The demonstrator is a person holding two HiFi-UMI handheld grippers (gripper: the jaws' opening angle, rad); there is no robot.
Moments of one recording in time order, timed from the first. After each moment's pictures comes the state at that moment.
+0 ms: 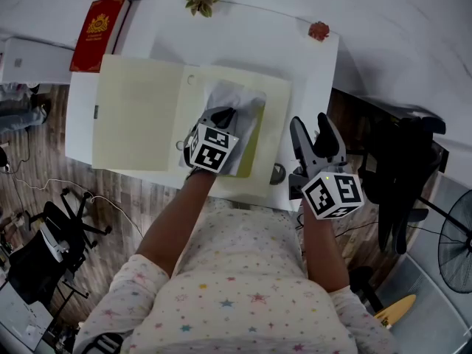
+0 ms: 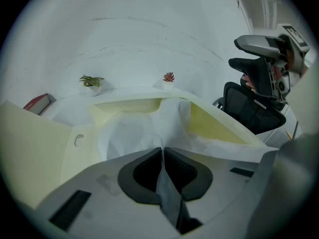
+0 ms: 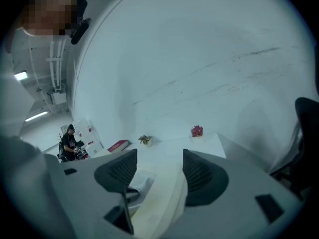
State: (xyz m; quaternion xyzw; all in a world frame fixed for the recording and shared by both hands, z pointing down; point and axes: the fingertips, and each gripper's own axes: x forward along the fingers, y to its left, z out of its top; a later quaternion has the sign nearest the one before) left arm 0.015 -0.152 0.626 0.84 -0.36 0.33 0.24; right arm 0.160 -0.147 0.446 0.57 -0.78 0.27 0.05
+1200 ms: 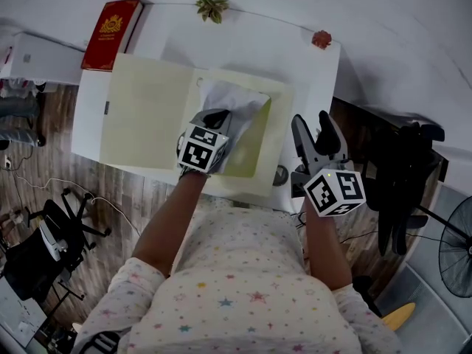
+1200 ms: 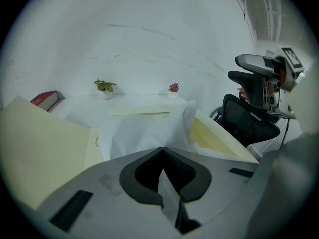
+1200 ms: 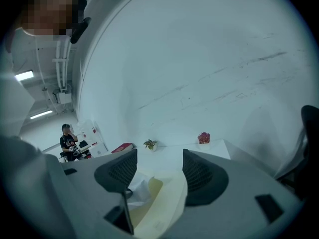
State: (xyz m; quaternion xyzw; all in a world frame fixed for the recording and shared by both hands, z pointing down) left arm -0.017 -0.155 0.590 0.84 -0.37 0.30 0.26; right arm 0.148 -0.151 0.425 0.55 -0.79 0.25 0.04
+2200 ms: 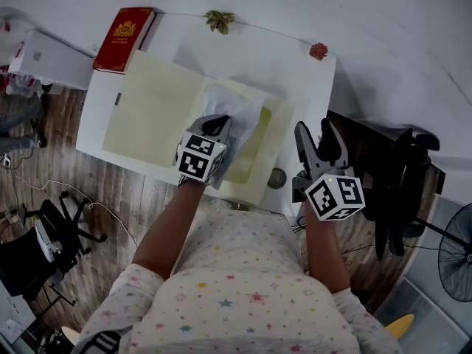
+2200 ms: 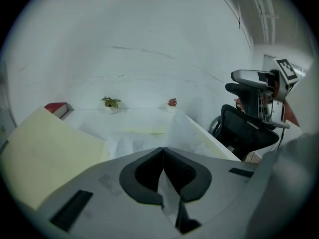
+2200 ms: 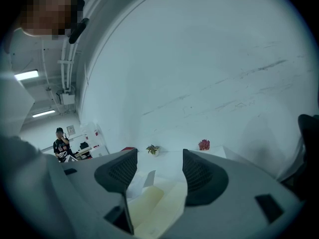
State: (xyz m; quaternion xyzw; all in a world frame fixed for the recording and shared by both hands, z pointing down) left arm -0.025 -0.142 0.536 0.85 -0.40 0.26 0.23; right arm 0.151 -0.132 0.396 0.55 -0.80 0.22 0.02
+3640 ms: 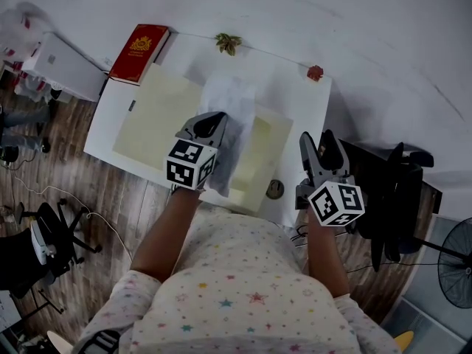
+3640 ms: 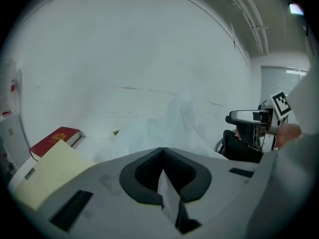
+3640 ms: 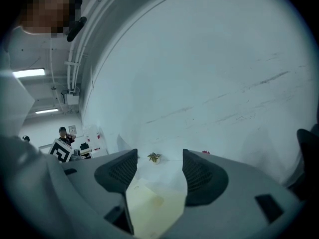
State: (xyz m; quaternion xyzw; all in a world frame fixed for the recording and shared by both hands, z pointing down) left arm -0.048 -0.153 0.426 0.86 -0.45 0.15 0.17; right arm 0.161 -0.121 0.364 0.55 -0.81 0.18 0.00
